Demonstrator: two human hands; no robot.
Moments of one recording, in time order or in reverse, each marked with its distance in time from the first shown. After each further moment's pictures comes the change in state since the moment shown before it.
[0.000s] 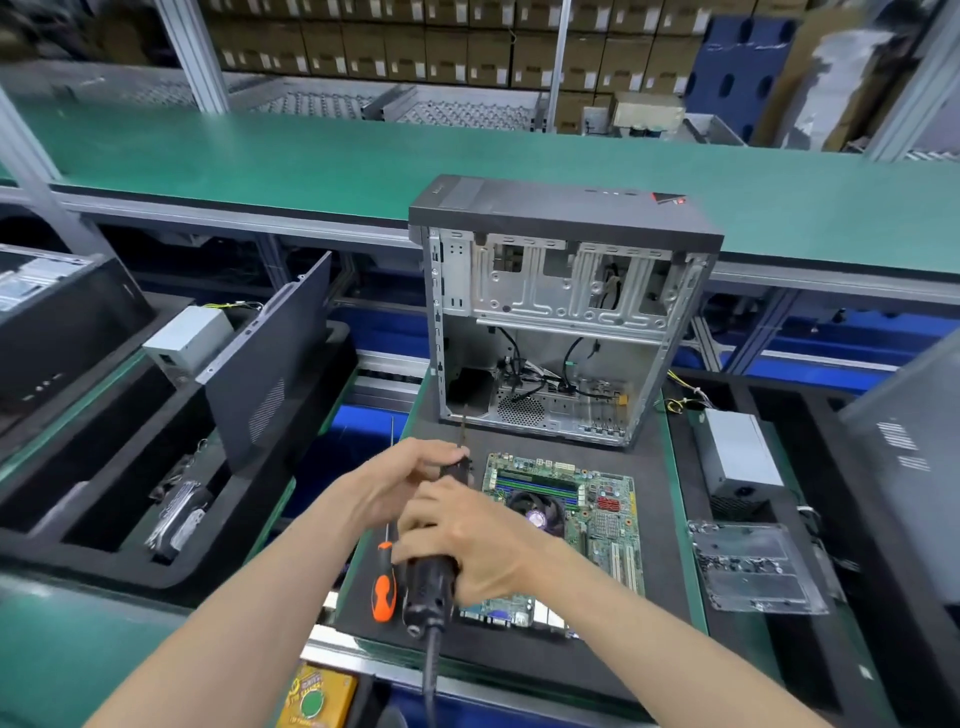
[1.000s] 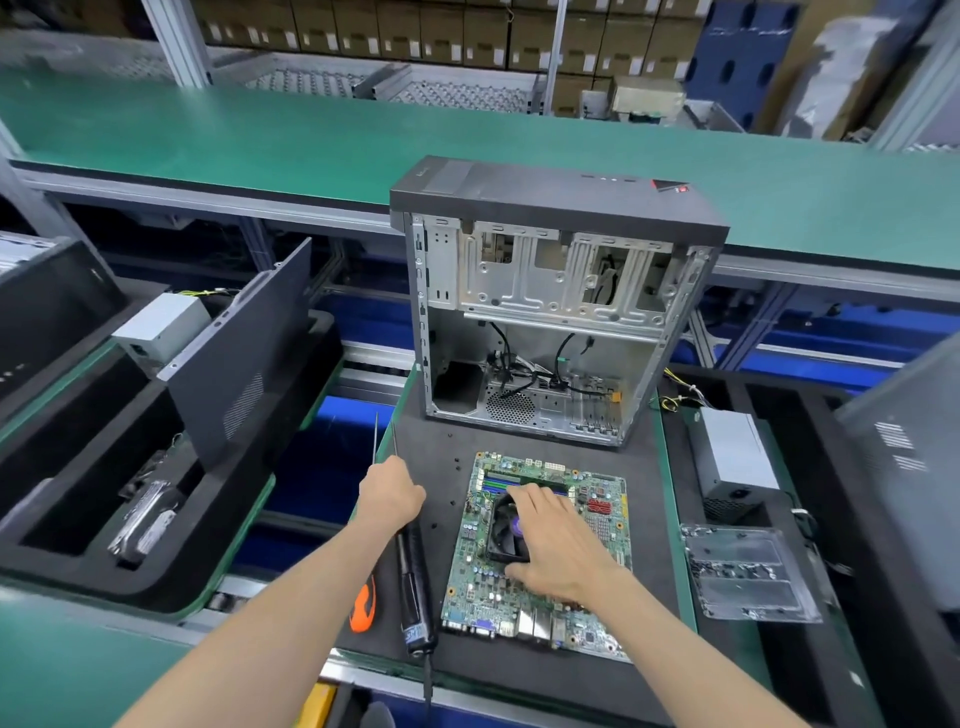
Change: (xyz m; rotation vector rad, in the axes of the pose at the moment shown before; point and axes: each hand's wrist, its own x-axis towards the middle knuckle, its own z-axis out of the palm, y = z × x) left_hand 0.060 -0.045 -0.003 1.068 0.558 -0.017; right_hand -0.101 0.083 0.050 -0.206 -0.145 0.801
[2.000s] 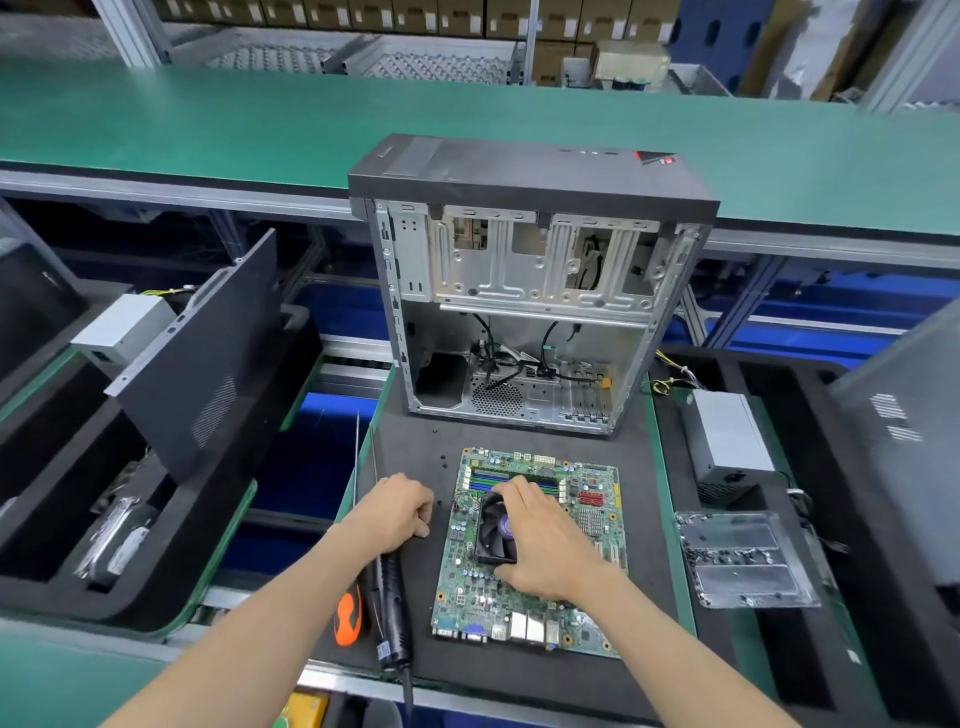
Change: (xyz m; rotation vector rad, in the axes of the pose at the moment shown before) left_hand 0.022 -0.008 0.021 0.371 -0.217 0.589; right_hand 0.009 0.004 0.002 0.164 0.000 0.005
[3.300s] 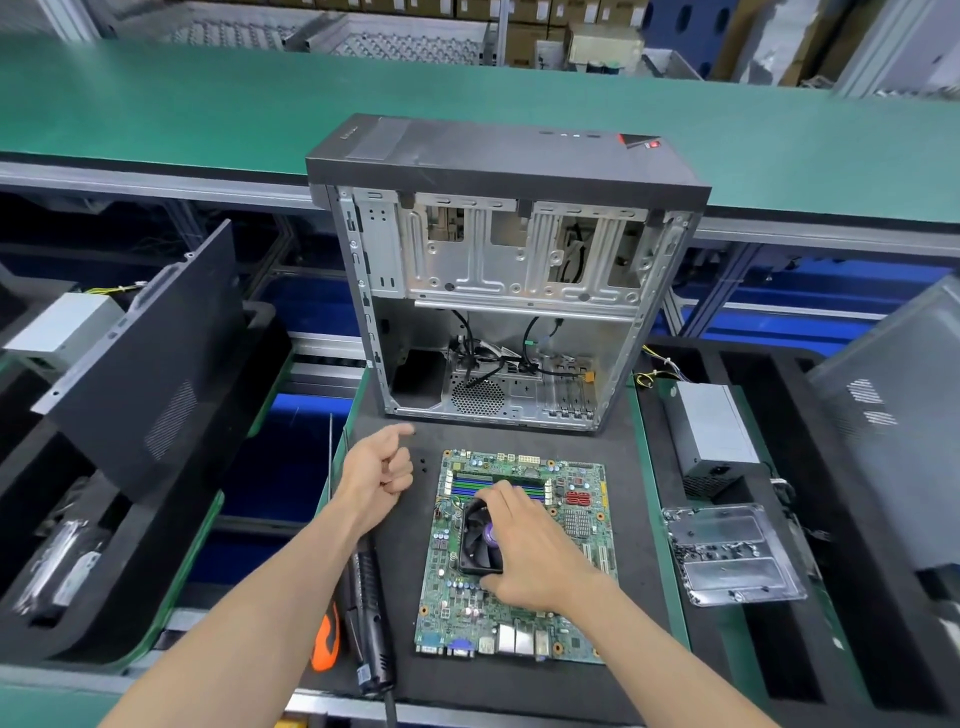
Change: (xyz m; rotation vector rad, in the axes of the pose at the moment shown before) left_hand 0.039 0.006 -0.014 -1.964 0.222 -0.344; right_hand 0.001 -0.001 -0.001 0.026 -0.002 0.001
